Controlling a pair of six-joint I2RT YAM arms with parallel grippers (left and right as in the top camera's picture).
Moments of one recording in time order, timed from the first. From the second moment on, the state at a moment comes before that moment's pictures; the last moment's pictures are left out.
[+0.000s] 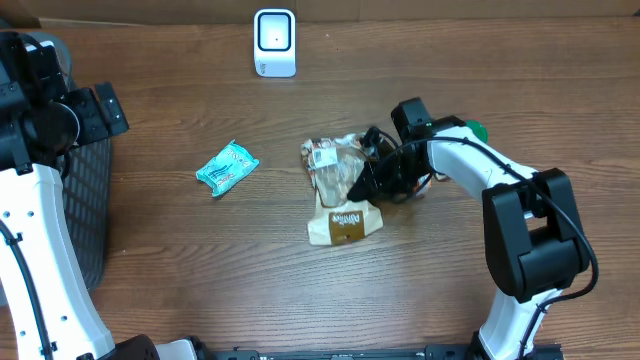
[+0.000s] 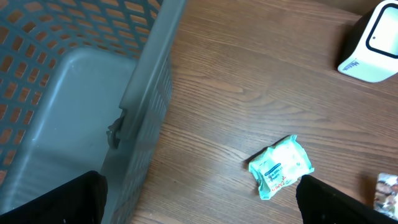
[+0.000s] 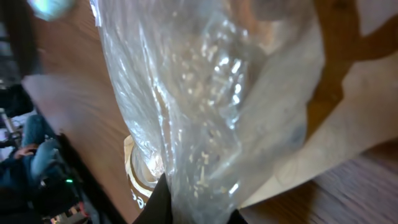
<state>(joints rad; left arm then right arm) 0.33 1.51 1.78 -1.20 -0.01 -0.04 0.30 1.98 1.29 -0.79 -0.73 0.04</state>
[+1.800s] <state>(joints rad) 0.33 1.51 1.78 -1.20 -0.01 -0.04 0.55 2.11 2.31 -0.96 0.31 0.11</state>
